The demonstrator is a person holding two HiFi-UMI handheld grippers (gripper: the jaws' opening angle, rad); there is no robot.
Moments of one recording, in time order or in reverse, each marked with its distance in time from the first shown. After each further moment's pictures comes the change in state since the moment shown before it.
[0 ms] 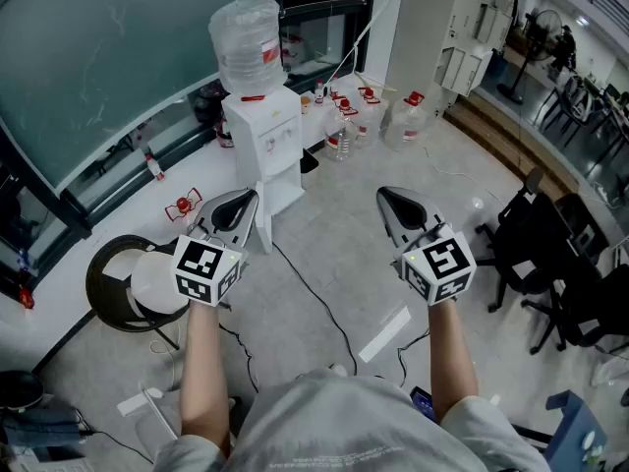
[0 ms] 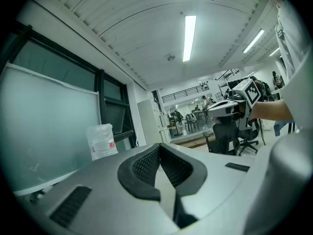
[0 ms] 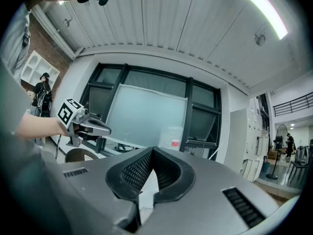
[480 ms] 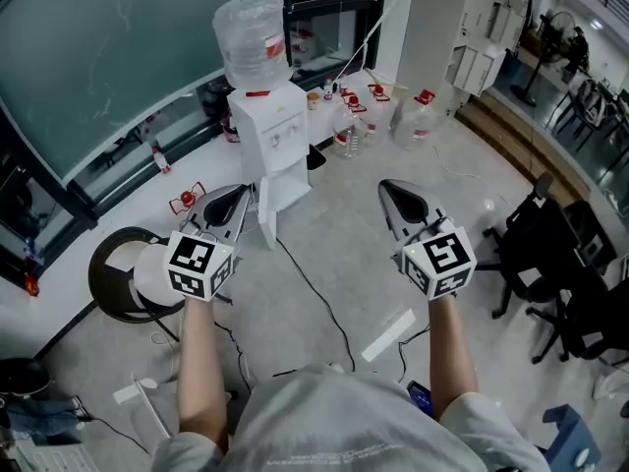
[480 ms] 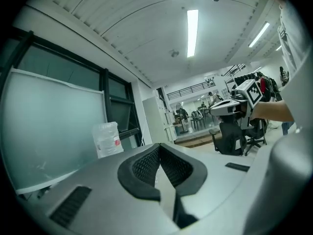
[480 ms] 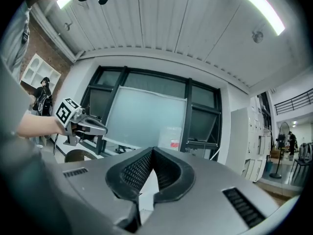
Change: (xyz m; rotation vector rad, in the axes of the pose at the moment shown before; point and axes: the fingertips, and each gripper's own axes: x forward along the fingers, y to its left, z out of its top) left arm 0.017 0.001 -0.003 -0.006 0.033 0.072; right arm 0.005 -0.036 -0.013 0.010 -0.029 0.015
